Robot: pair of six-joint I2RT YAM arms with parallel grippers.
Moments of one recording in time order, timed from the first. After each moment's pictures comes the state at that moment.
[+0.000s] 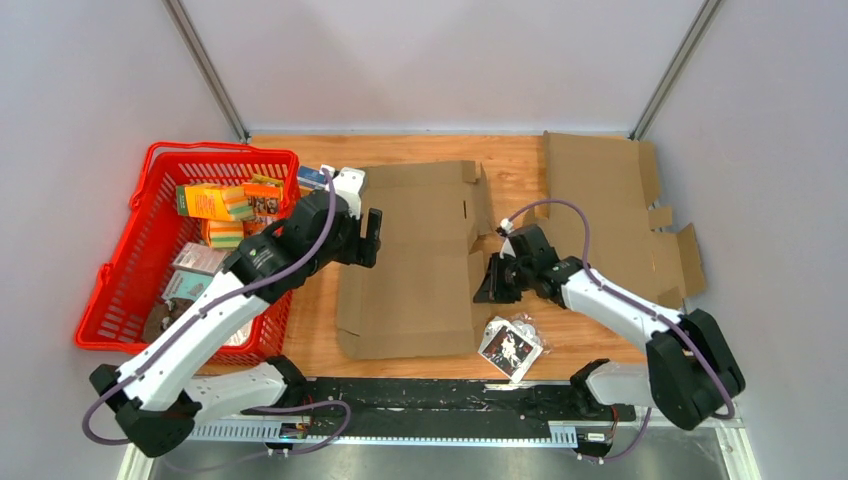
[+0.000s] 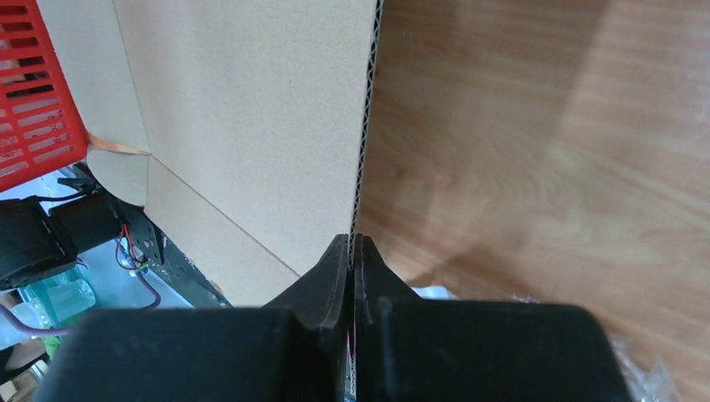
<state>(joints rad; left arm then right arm) -0.75 1.01 1.21 -0.82 -0.29 -0.30 0.53 1.30 0.70 -0.32 -0.37 0.63</state>
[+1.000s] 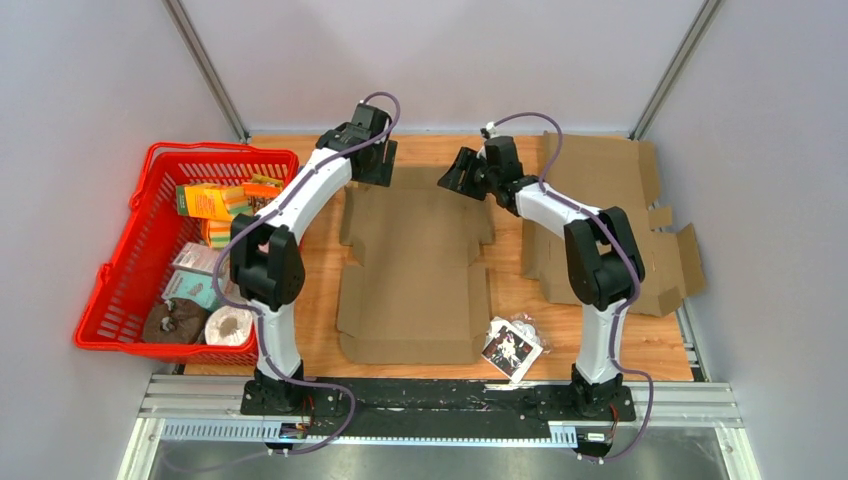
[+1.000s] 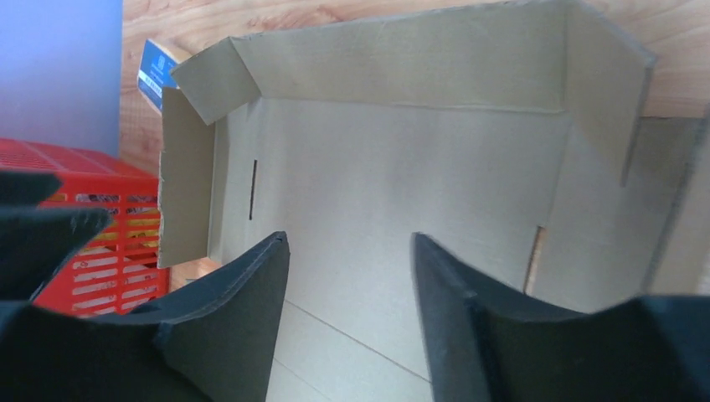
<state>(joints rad) -0.40 1.91 1.79 -0.80 -0.26 -0.15 0.38 1.97 1.43 0.01 -0.25 0.67</state>
